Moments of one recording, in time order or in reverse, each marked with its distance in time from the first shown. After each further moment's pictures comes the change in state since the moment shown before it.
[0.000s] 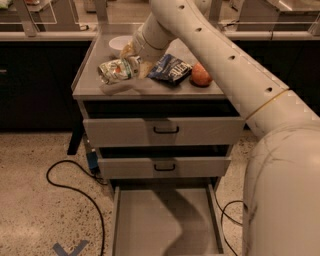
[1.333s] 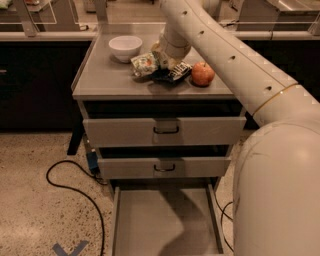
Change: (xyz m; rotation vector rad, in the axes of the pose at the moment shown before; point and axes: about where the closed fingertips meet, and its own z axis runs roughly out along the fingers) arm 0.097 0.060 -0.014 -0.201 0.290 0.011
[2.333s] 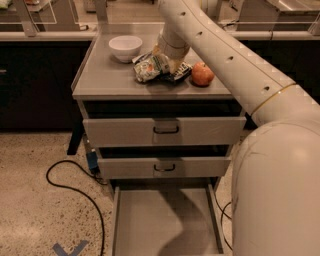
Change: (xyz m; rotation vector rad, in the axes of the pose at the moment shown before) arm 0.001 0.003 0.003 -0.008 0.003 -0.001
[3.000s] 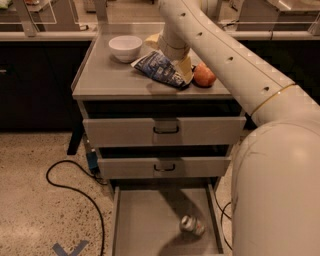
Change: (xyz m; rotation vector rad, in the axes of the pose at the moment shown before) arm 0.000 0.000 0.000 0.000 0.000 0.000
